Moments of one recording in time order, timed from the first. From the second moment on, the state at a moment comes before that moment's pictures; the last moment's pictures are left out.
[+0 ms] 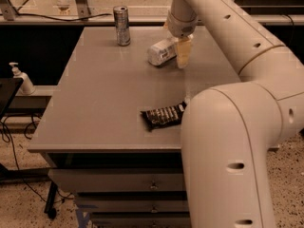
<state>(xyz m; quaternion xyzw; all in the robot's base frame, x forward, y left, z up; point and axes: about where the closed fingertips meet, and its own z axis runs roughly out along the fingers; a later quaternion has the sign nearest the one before) 0.781 -0.091 0.846 -0.79 0.59 -0.10 0.14</state>
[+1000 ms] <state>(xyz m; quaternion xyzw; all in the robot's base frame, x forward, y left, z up) 0.780 -0.094 0.877 -0.79 0.58 -0.10 0.15</state>
